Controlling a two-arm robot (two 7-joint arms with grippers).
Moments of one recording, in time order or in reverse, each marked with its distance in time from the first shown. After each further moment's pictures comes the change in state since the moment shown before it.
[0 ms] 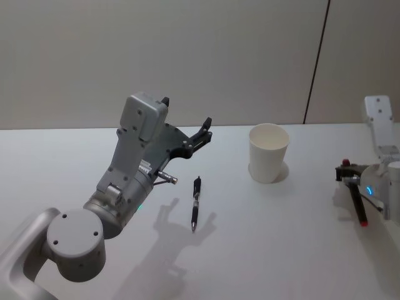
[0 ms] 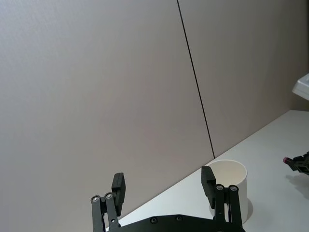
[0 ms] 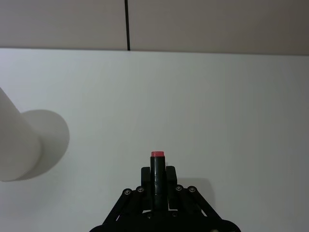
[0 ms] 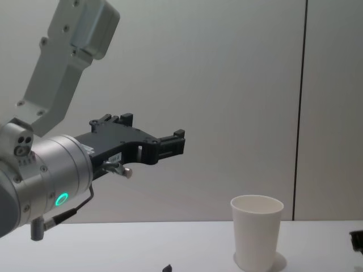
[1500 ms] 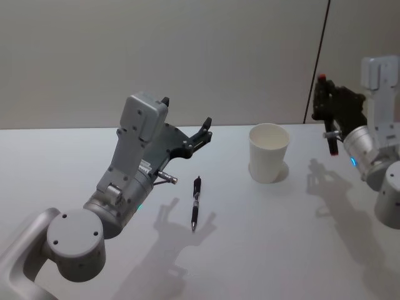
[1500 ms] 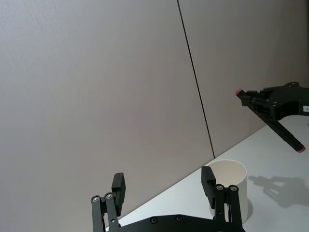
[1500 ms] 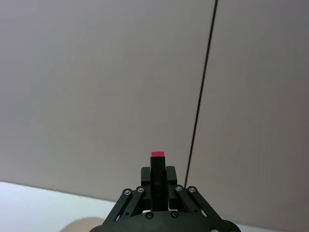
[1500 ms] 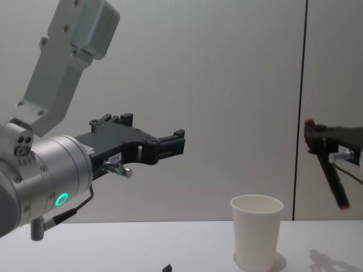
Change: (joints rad) left arm 0.000 0.000 0.000 0.000 0.000 0.000 0.000; right arm -0.069 -0.014 -0.032 -0.125 -0.065 -0.656 0.121
